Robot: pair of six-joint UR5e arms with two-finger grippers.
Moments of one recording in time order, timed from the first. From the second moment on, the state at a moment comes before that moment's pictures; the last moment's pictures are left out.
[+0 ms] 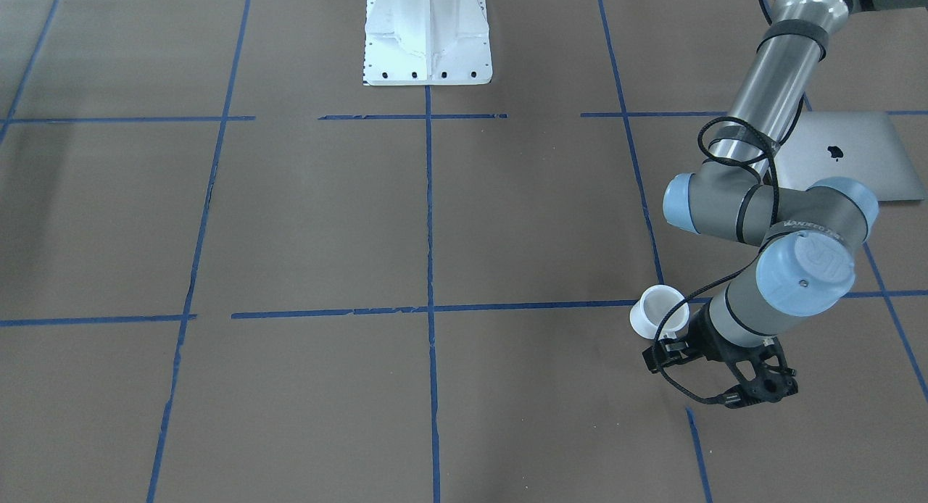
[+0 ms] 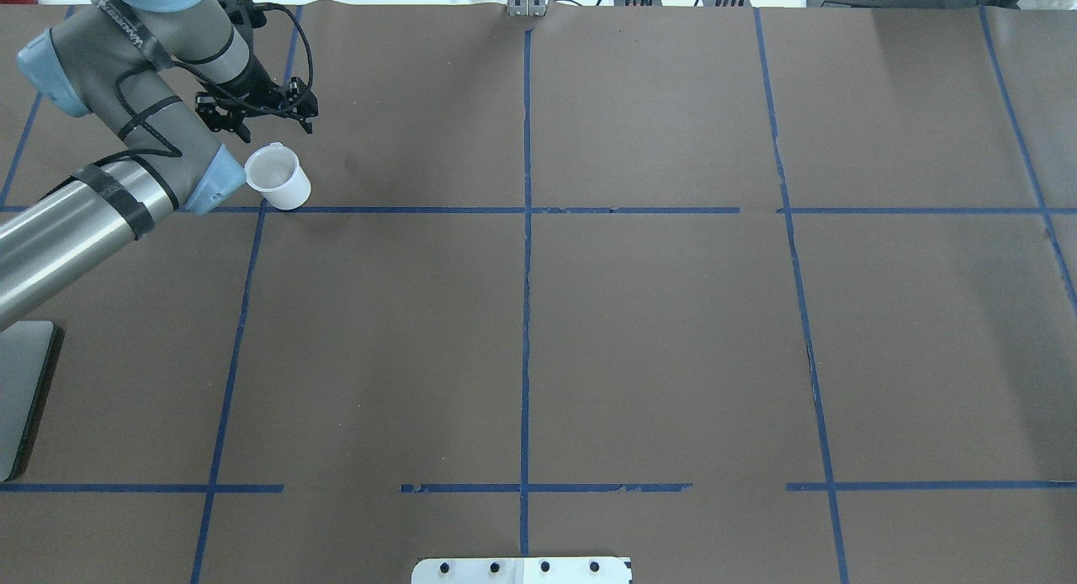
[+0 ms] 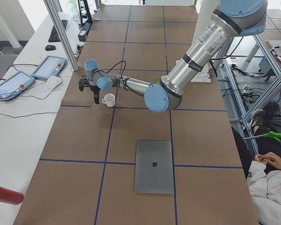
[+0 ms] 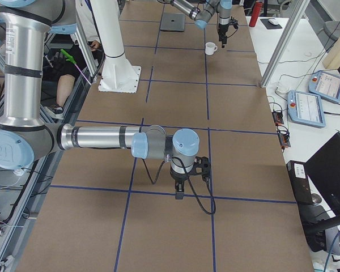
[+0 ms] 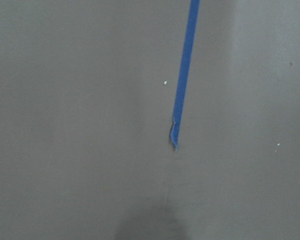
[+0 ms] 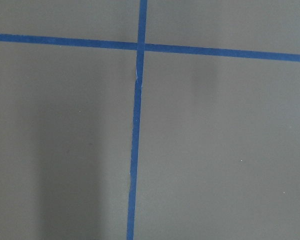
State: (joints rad) left arm -0.97 -2.29 -1.03 -2.00 -2.15 -0.98; right arm 1.54 -1.71 1.75 -1.64 2.28 -0.04
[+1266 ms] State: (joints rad) left arm -1.02 -2.27 -1.04 -1.97 -2.27 -0.97; right arm 1.54 -1.71 1.75 -1.64 2.28 -0.04
